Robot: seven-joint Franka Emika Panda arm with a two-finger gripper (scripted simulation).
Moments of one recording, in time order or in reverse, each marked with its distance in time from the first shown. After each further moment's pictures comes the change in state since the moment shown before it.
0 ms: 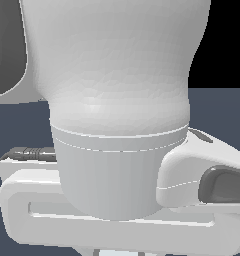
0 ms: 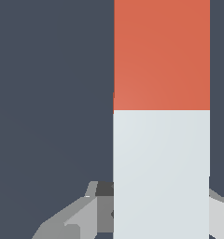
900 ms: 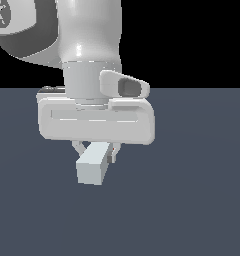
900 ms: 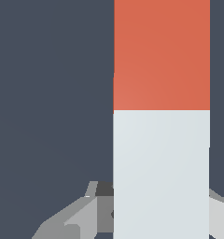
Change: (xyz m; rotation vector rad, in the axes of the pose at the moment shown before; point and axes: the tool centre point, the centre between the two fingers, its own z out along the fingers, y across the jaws) arm 0.125 -0.048 -0.047 -0.001 0.000 0.065
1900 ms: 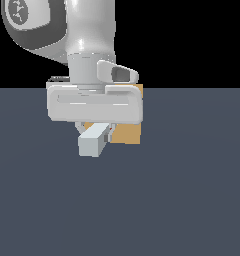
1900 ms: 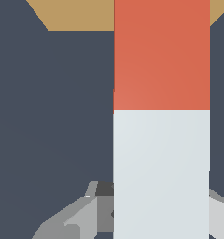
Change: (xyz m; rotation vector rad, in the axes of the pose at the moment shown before) arm 0.050 -0.016 -0.019 0.000 0.000 0.026
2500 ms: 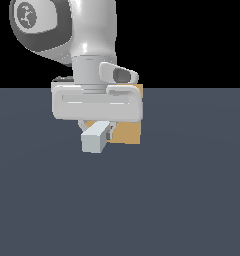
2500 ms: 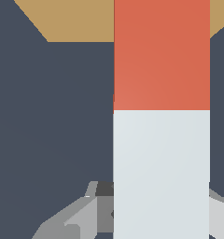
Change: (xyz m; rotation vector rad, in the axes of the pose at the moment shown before) arm 0.015 0.000 0.000 0.001 0.000 0.002
